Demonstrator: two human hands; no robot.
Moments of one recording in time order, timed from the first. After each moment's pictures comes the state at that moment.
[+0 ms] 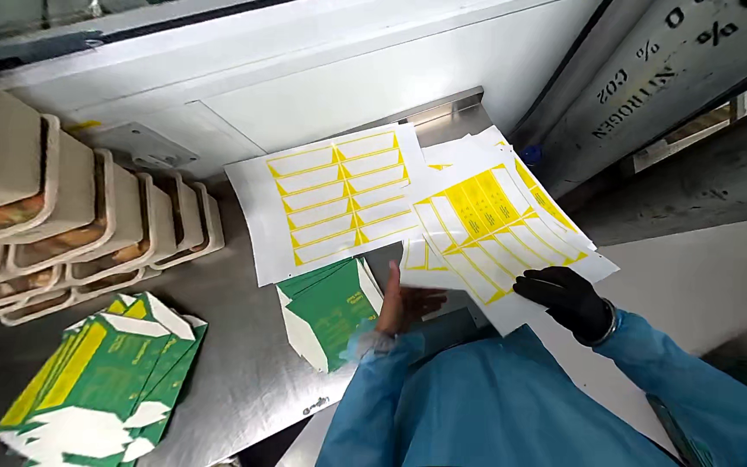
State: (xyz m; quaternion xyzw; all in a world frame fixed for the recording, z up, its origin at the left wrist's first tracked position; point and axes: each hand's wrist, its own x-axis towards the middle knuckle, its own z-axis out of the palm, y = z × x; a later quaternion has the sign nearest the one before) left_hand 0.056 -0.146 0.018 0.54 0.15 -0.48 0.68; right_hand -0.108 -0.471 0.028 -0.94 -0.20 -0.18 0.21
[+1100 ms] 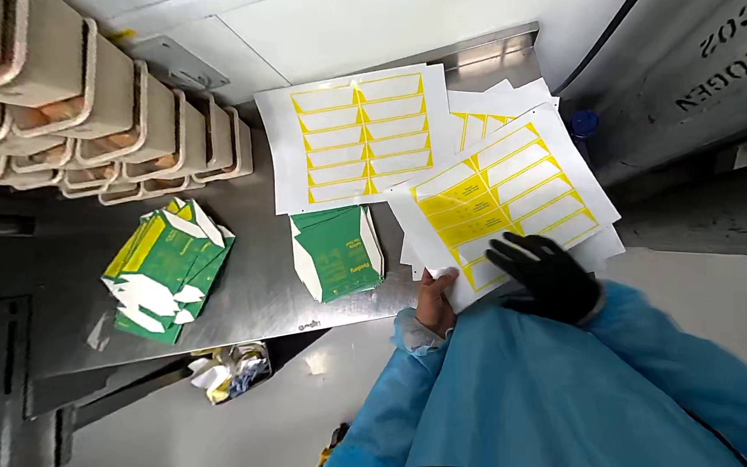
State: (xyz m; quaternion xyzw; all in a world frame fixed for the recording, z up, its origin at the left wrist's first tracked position) left_hand -0.059 -0.234 -0.002 0.45 0.28 -0.24 0.81; right_hand -0.067 -0.484 0.037 -0.94 -0.27 0.01 0.22
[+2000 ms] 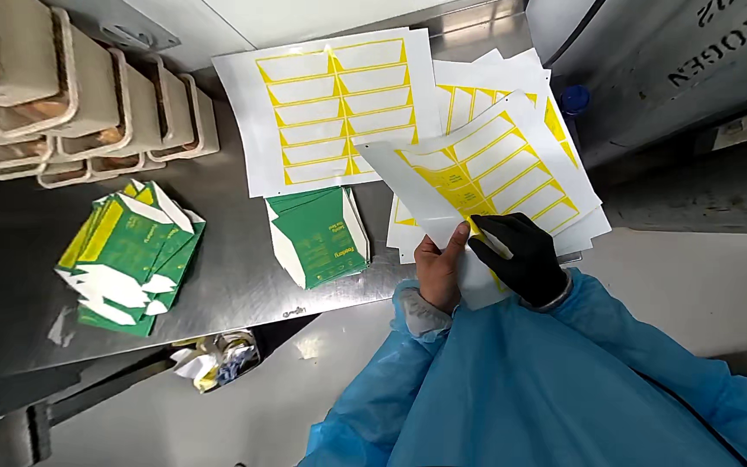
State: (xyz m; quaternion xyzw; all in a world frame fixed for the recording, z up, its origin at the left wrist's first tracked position) left_hand -0.035 -0.275 0.054 0.56 0.17 -0.17 0.79; right_hand -0.054 -0.432 0.051 -0.90 -0.07 -0.13 0.41
